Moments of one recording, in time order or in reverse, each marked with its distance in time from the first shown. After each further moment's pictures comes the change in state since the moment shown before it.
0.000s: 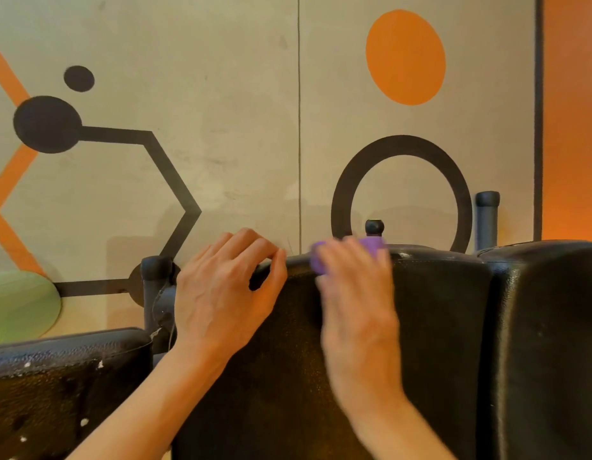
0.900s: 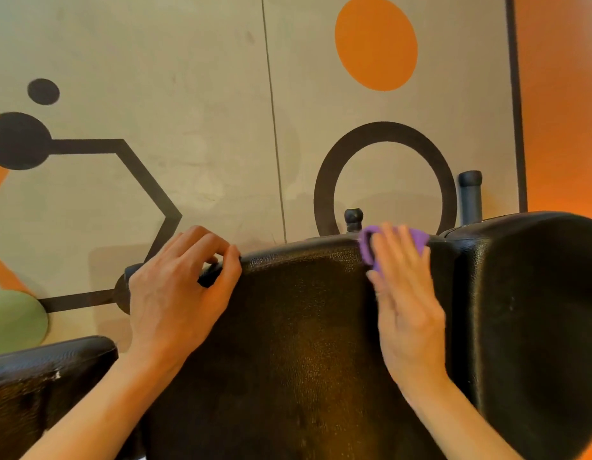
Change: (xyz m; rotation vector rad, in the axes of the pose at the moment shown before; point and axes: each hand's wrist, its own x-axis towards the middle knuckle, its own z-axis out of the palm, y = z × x) left_hand -0.002 -0.002 0.000 -0.141 -0.025 -0.033; right_hand -0.019 0.090 -0.026 0.081 0.125 0.005
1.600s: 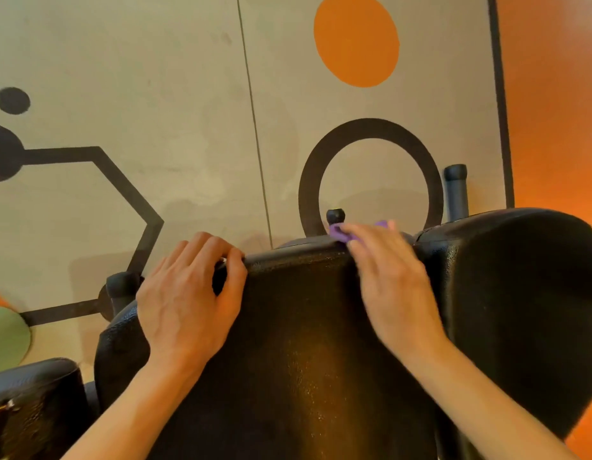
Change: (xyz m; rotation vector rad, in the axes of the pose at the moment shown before) left_hand 0.010 0.043 0.029 0.186 0.004 -0.045; right_hand 0.048 0.013 -0.031 -0.039 -0.217 0.102
